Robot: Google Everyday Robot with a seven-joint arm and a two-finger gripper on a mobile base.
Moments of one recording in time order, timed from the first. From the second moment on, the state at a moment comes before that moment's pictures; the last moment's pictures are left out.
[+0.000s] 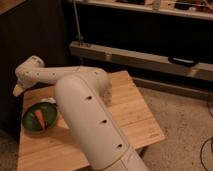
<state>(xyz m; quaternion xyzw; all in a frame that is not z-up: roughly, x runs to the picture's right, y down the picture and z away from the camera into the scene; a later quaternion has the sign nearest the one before) -0.479 -0.025 0.859 -0.25 -0.20 0.37 0.87</state>
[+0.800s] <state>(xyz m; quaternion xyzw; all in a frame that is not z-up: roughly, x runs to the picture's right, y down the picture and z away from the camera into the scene) -0.481 -0.022 0.841 -0.27 -0.19 0.36 0.87</state>
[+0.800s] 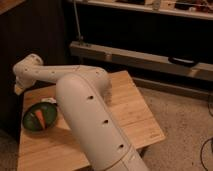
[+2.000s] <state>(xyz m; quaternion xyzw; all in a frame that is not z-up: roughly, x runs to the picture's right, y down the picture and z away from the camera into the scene) -0.470 0.020 0.849 -0.30 -0.14 0.37 0.87</state>
